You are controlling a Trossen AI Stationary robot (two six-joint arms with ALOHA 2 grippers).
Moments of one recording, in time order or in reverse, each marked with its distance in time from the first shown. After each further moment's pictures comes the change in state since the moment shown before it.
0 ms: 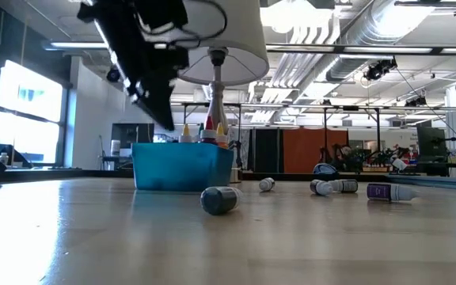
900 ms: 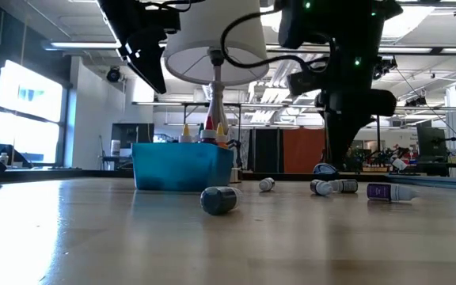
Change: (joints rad) left arm -0.012 -0.120 0.163 -0.270 -0.077 0.064; right arm -0.381 0.360 0.000 -0.531 -0.370 0.094
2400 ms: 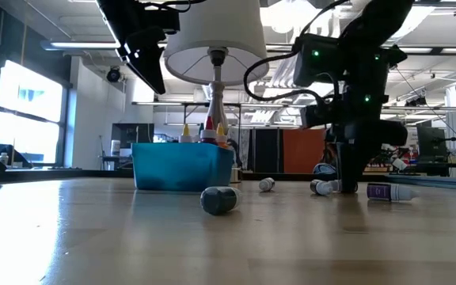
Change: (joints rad) left arm 0.000 0.000 -0.001 -0.005 0.005 -0.001; right arm -0.169 -0.021 -0.279 0.313 -0.193 -0.193
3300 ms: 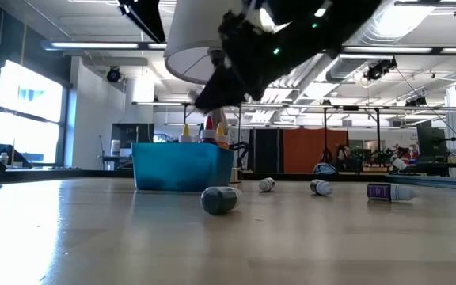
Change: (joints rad) left arm 0.000 -0.021 0.340 -0.296 -0.044 0.033; right arm 0.088 0.104 0.231 0.810 0.105 -0.150
